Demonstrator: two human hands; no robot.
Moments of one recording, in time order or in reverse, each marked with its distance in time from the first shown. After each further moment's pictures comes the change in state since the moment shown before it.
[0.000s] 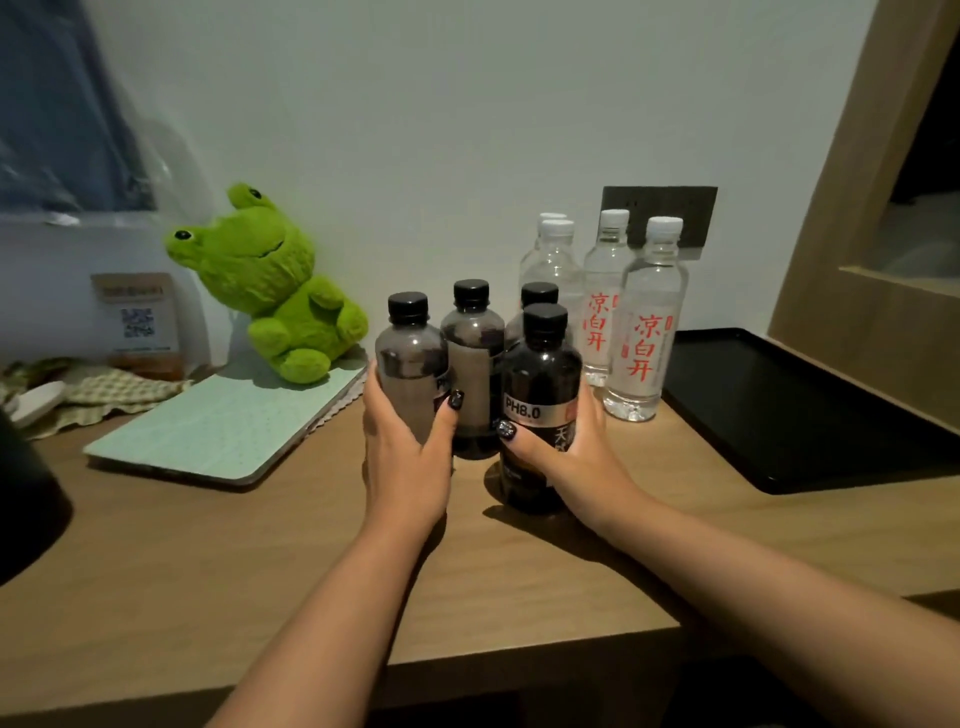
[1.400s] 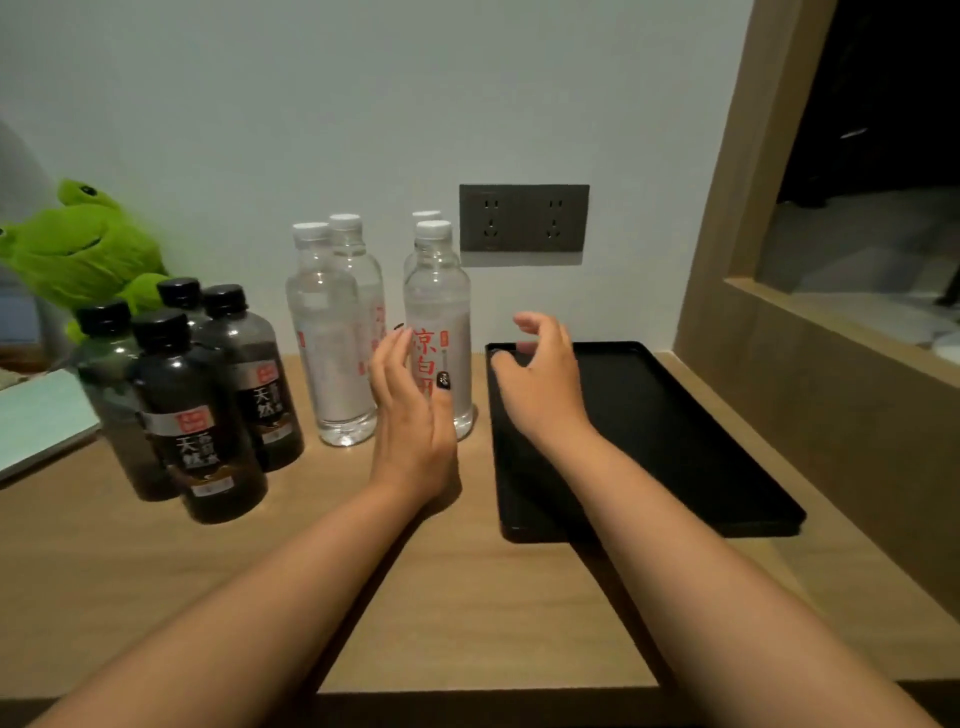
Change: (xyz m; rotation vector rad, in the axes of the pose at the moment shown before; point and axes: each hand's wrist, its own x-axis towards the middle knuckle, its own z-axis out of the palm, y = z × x) left_hand -0.028 0.087 0.220 0.082 0.016 0.317; right_hand 0.073 0.040 -0.197 -0.035 0.185 -0.056
